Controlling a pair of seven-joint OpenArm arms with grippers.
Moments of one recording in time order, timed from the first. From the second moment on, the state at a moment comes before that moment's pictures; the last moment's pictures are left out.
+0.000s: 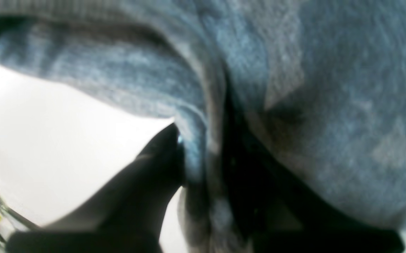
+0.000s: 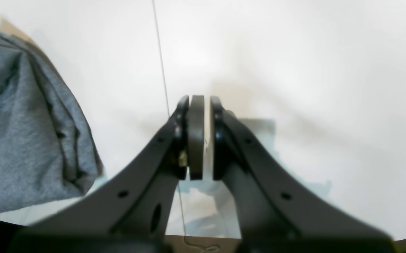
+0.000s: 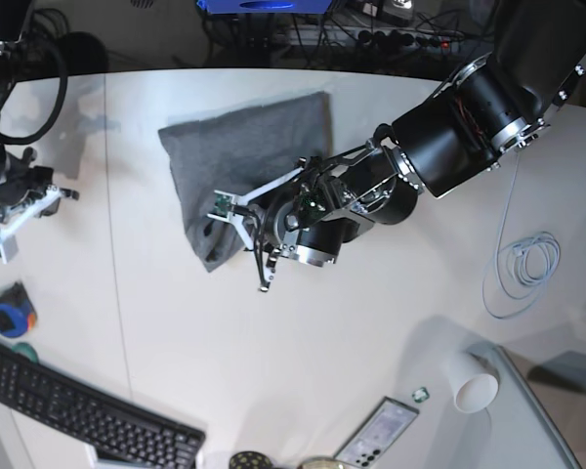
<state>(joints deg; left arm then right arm) -27.9 -10.7 63.2 64.1 18.0 -41.5 28.4 -9.4 16.9 18.6 91.4 28.0 9.9 -60.7</state>
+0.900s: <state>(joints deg) -27.8 -7.8 63.4 63.4 17.9 -41.7 24.3 -9.9 16.2 19.1 91.4 27.8 9.9 -60.9</state>
